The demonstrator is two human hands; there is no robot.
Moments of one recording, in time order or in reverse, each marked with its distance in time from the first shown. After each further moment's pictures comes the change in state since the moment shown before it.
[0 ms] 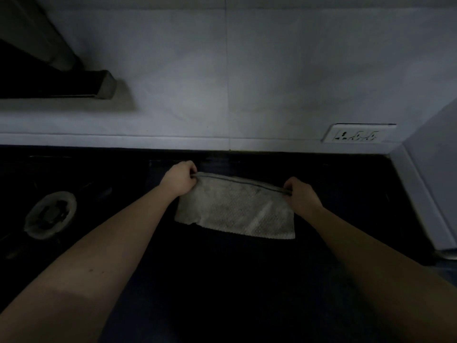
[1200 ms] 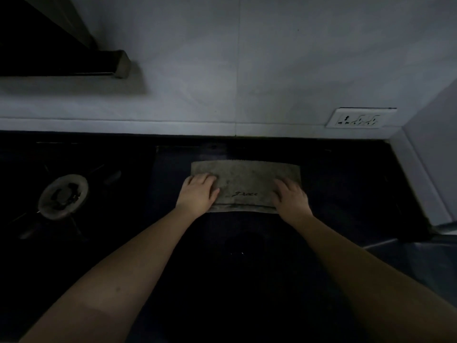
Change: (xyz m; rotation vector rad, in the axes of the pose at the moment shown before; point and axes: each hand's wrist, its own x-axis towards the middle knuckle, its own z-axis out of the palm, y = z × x) left_hand -0.083 0.006 0.061 0.248 0.086 0.208; right_hand -0.051 -0.002 0.062 -0.178 0.092 -0.129
